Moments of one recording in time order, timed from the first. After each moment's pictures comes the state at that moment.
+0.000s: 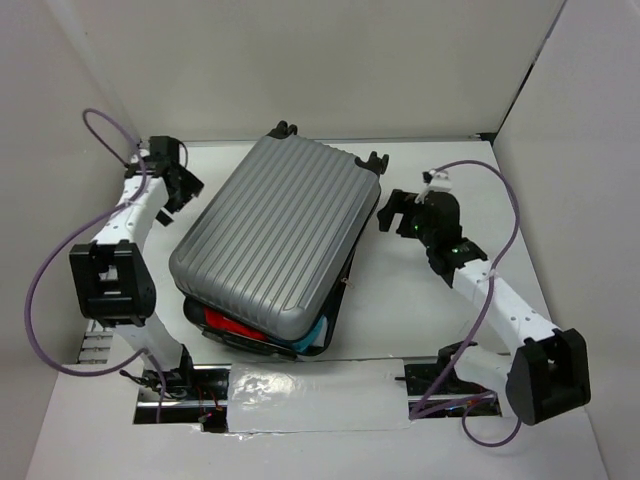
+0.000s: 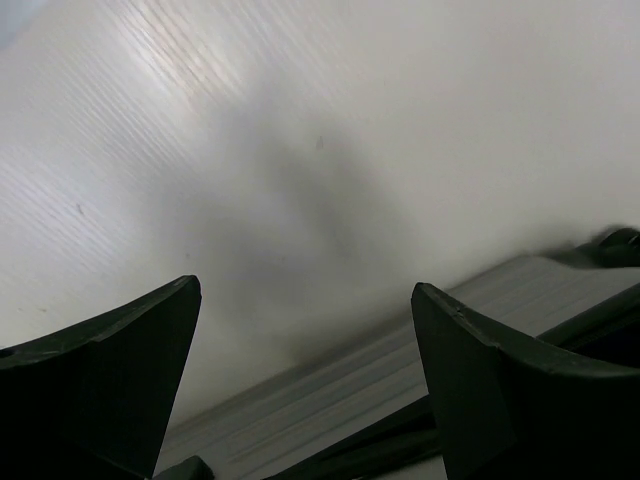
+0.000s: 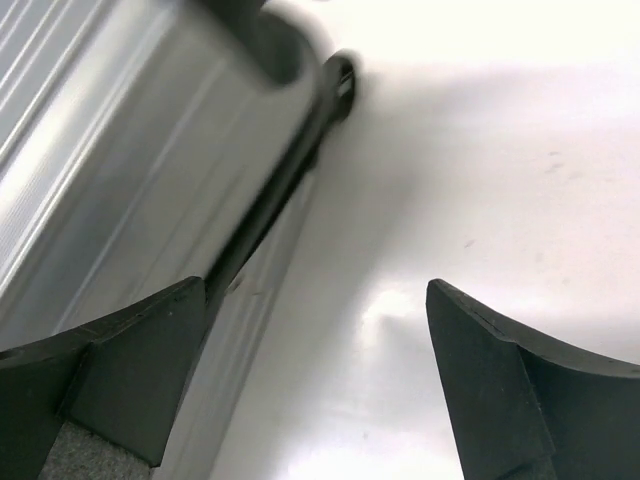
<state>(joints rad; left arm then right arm) 0.04 1.72 1.44 -0.77 -0.30 -0.84 0.33 1.11 0.73 -0.04 0.05 0.37</state>
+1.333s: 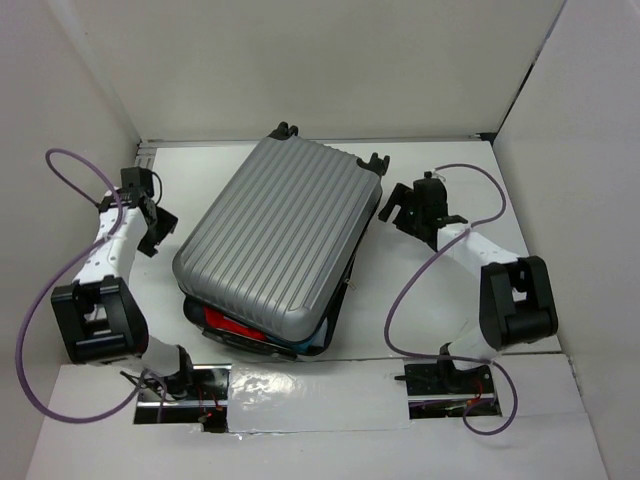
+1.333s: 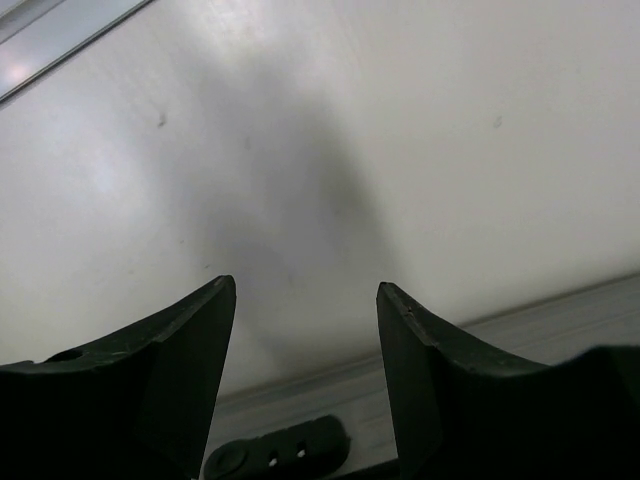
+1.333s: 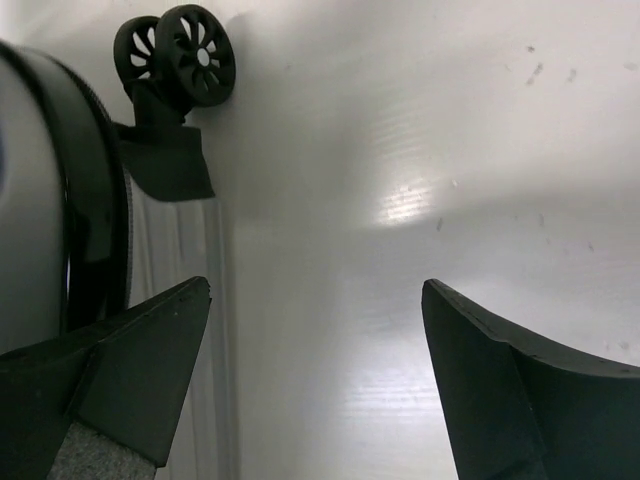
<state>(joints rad) 0.21 1.42 1.16 -0.85 -0.30 -0.89 0.18 1.48 0.86 -0.06 0.02 0.61</state>
